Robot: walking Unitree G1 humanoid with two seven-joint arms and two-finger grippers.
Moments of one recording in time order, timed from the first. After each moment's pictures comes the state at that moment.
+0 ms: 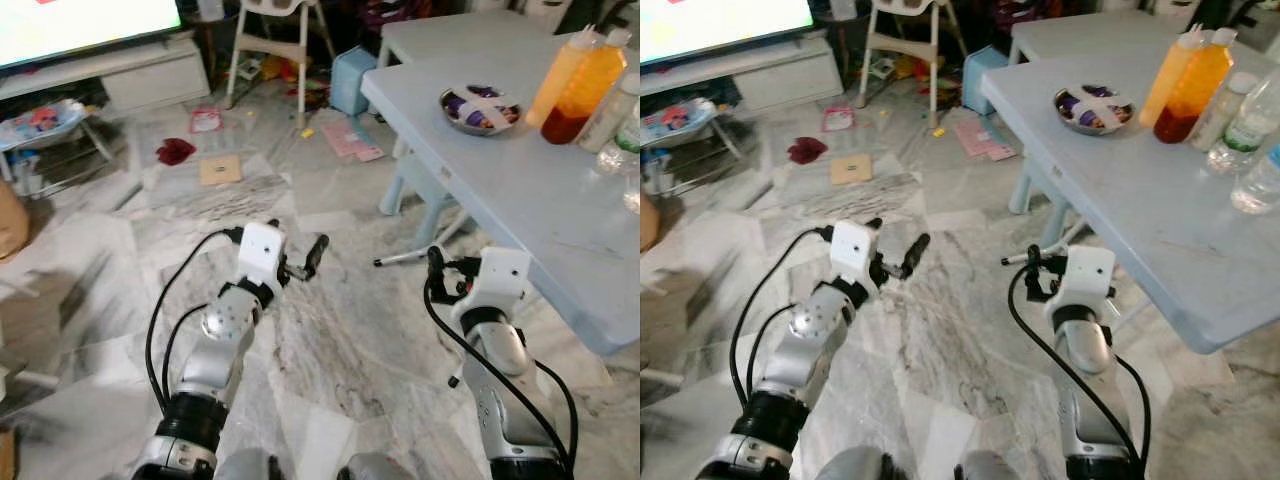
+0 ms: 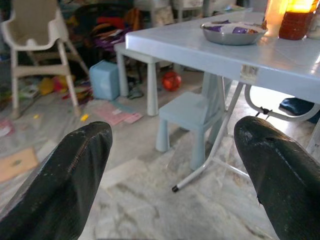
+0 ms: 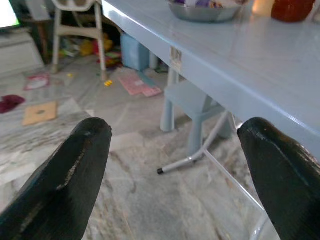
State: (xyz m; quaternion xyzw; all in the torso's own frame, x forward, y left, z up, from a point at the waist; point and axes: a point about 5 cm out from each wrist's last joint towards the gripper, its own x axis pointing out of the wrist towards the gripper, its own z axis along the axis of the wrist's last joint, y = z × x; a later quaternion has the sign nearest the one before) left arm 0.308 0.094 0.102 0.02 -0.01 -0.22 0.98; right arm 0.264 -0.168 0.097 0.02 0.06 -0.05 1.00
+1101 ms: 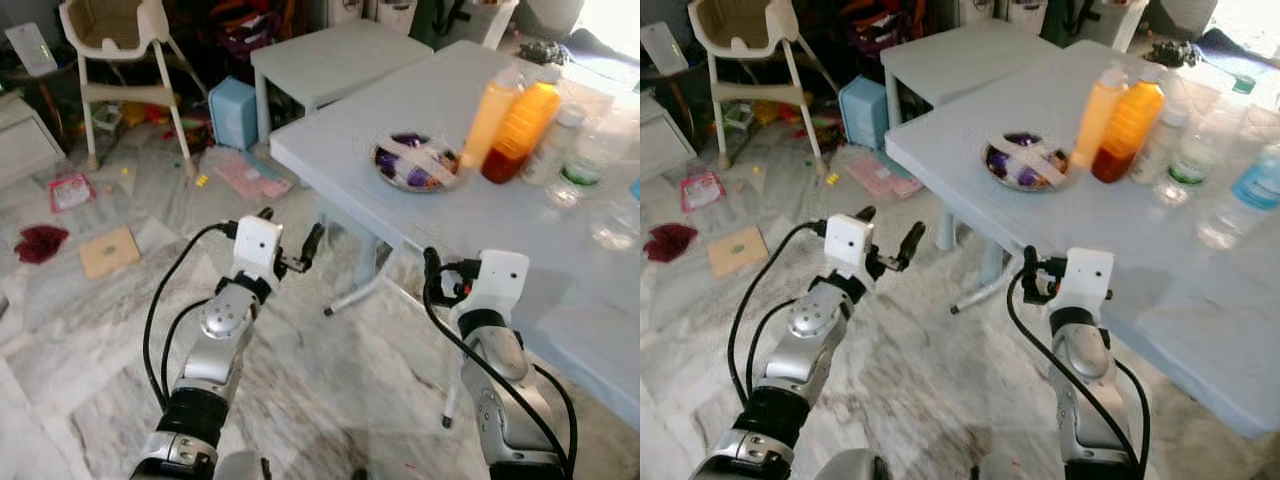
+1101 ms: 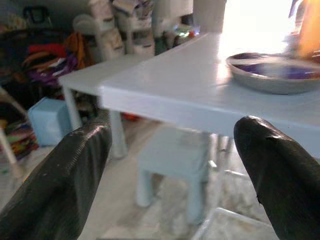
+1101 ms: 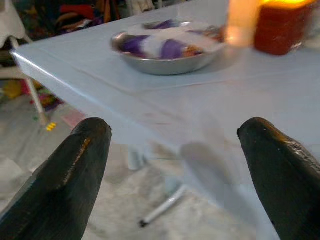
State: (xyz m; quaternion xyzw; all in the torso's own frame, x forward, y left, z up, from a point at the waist) left arm 0.310 0.116 0.099 0.02 -0.03 -0.17 0.98; right arm 0.263 -0.153 0.099 0.05 0.05 -0.02 1.00
